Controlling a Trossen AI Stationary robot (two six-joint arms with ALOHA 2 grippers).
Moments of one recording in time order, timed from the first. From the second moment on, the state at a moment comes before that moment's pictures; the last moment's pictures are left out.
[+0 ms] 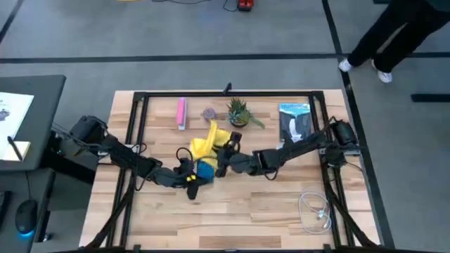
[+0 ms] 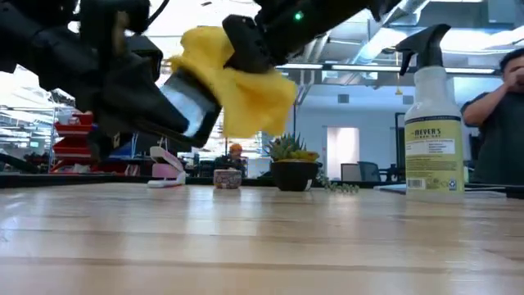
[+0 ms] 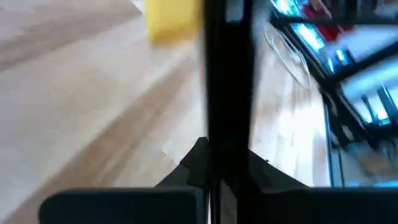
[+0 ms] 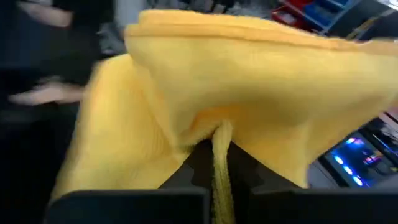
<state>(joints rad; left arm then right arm) -0.48 1.48 0.41 0.76 -0.47 -0.91 0.19 1.88 1.22 0.29 0.76 -0.18</state>
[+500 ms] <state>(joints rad) -0.47 1.48 0.41 0.76 -0.52 -0.90 0.31 1.81 1.22 0.03 1.05 -0.12</state>
